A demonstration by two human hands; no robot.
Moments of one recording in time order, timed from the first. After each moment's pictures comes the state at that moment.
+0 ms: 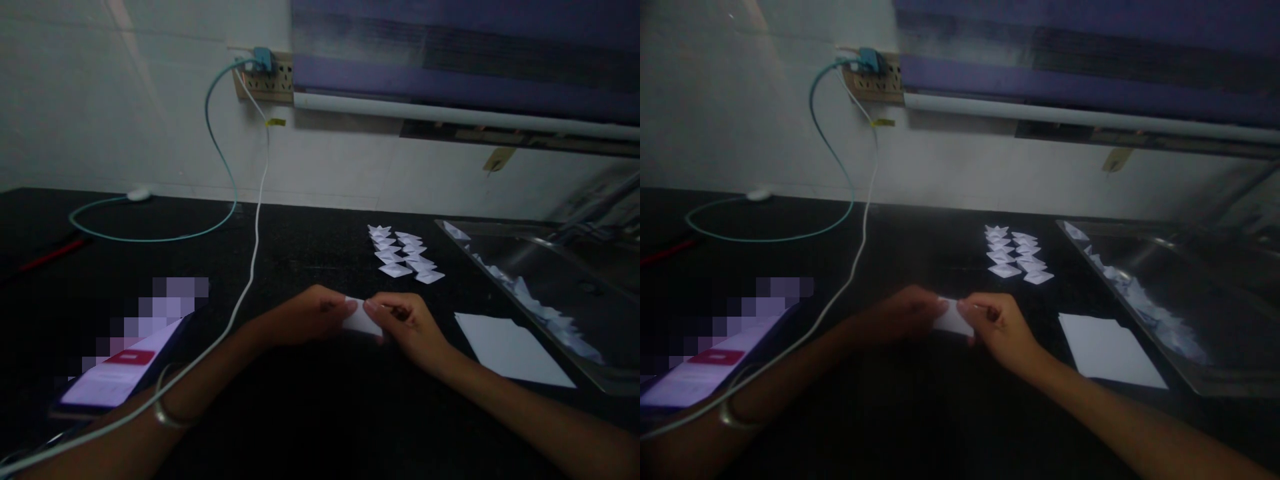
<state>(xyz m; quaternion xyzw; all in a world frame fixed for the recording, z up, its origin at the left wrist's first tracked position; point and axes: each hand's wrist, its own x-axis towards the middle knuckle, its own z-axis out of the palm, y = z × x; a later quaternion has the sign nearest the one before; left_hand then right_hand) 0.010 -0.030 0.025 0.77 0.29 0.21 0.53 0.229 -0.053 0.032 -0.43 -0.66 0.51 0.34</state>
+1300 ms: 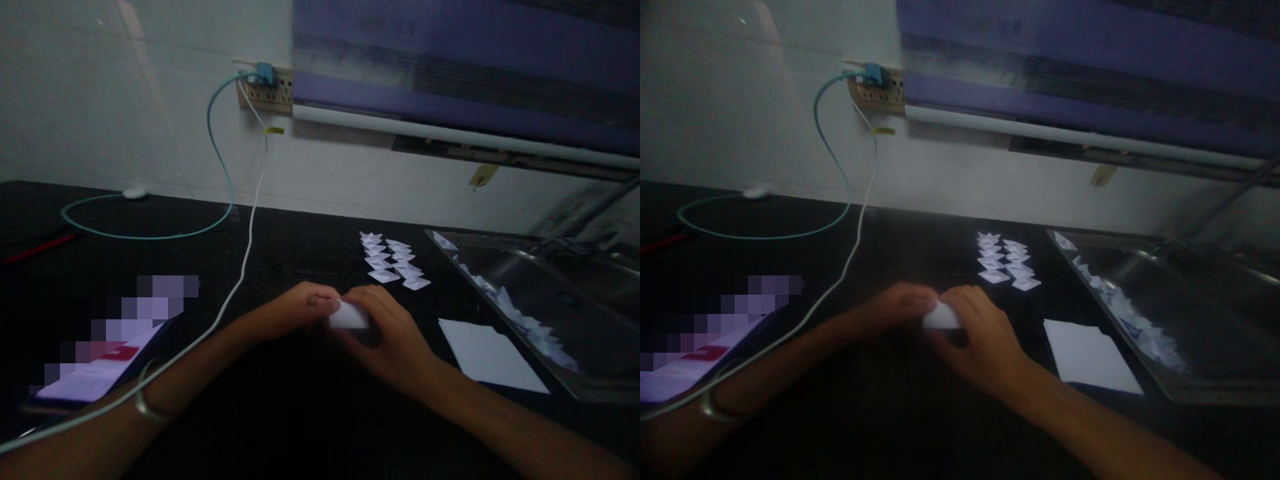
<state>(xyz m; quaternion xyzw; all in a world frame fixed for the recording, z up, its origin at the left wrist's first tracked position) 0.012 -0.023 0.016 0.70 0.32 0.25 0.59 0.234 -0.062 0.031 -0.35 -0.88 0.09 0.31</state>
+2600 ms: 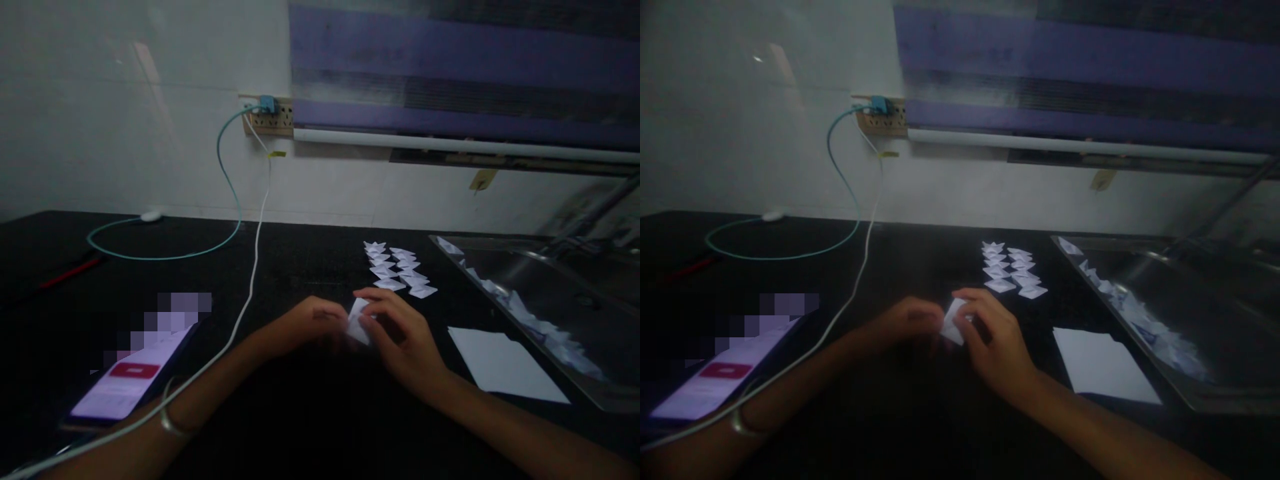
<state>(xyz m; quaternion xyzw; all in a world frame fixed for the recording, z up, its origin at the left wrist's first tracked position) 0.009 -0.024 0.018 0.69 0.30 0.25 0.61 0.232 -0.058 0.028 -0.35 -0.81 0.16 0.45</state>
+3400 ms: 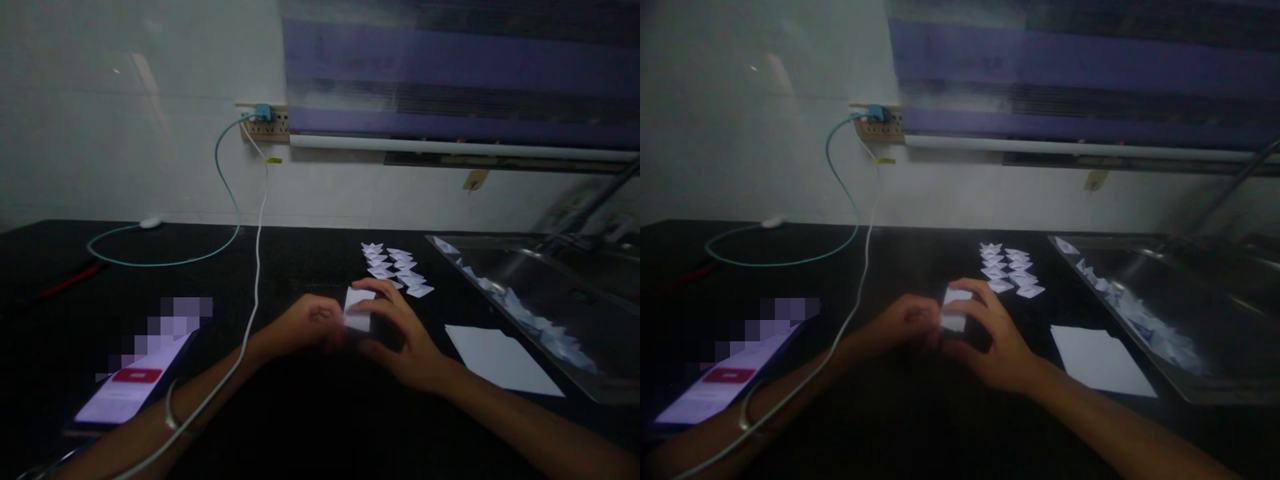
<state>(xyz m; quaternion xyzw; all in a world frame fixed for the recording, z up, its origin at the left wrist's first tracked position) 0.013 -0.030 0.026 0.67 0.31 0.30 0.61 0.244 -0.050 0.032 -0.26 -0.85 0.21 0.42</state>
